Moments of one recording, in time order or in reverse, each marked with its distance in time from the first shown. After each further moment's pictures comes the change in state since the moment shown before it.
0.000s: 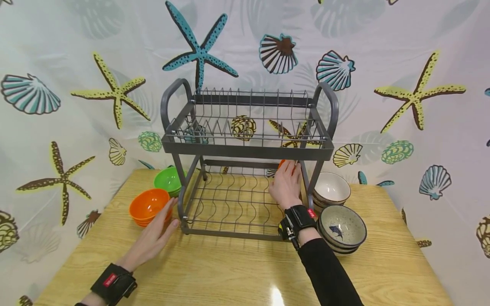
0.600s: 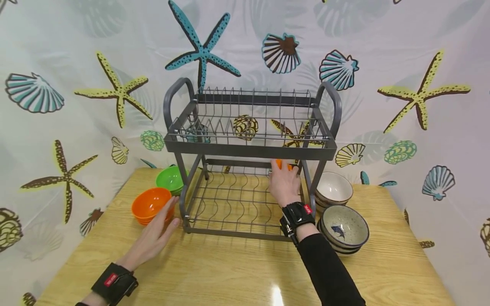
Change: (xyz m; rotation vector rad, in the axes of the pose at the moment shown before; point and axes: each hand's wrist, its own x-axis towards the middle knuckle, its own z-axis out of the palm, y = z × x) left_hand -0.002 0.001 -0.003 0.010 0.015 0.004; right_hand 0.010 -0.006 0.009 -0.139 0.031 -0.052
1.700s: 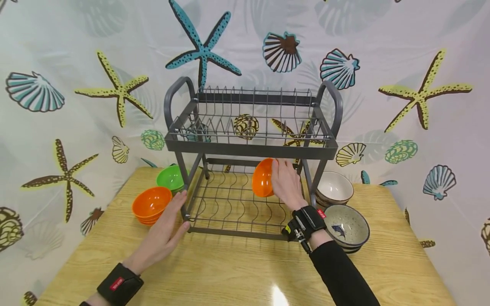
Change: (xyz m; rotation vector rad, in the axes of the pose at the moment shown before) left_hand 0.002 0.032 0.001 0.140 0.037 0.211; right_hand -0.013 -0.002 -0.025 0.467 0.040 -0.017
